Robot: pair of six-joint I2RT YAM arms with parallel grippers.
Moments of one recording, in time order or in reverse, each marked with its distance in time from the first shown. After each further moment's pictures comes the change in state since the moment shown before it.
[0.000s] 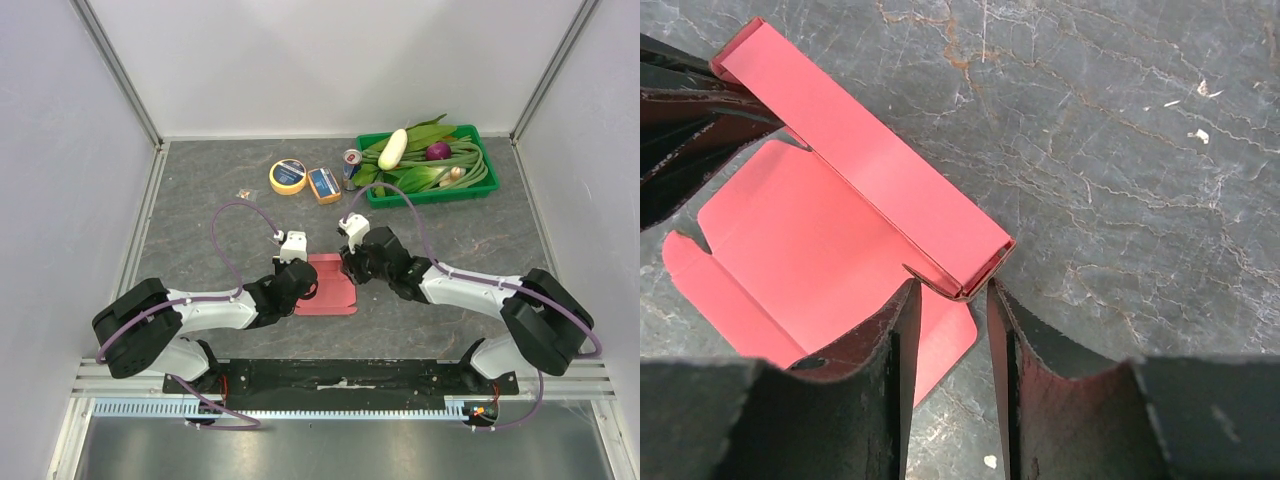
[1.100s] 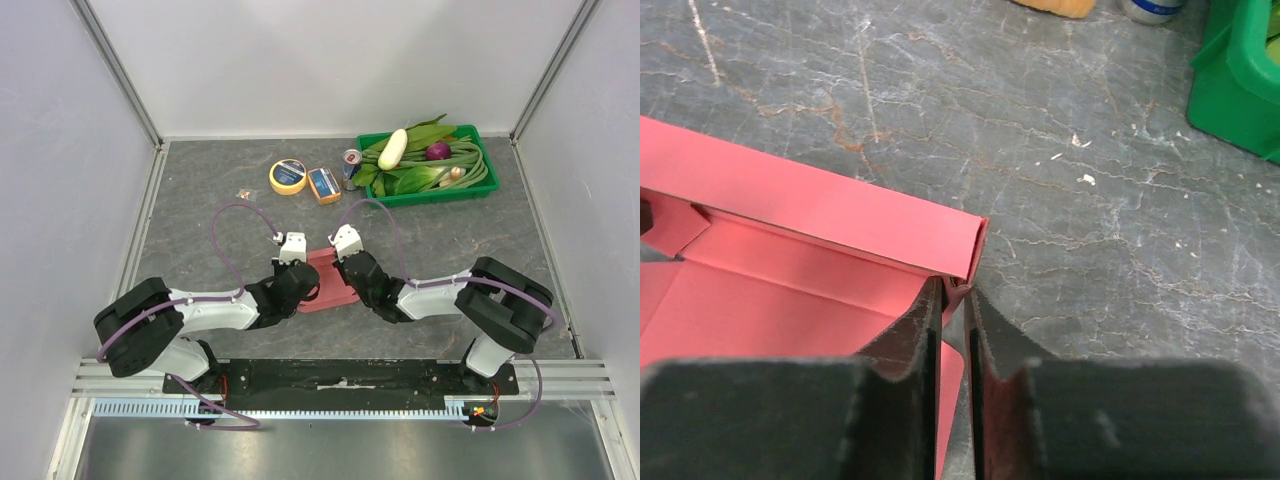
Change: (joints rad) left arm -0.016 0.007 0.002 -0.019 -0.054 -0.021; right arm 0.180 0.198 -0.100 0.474 0.539 -0.048
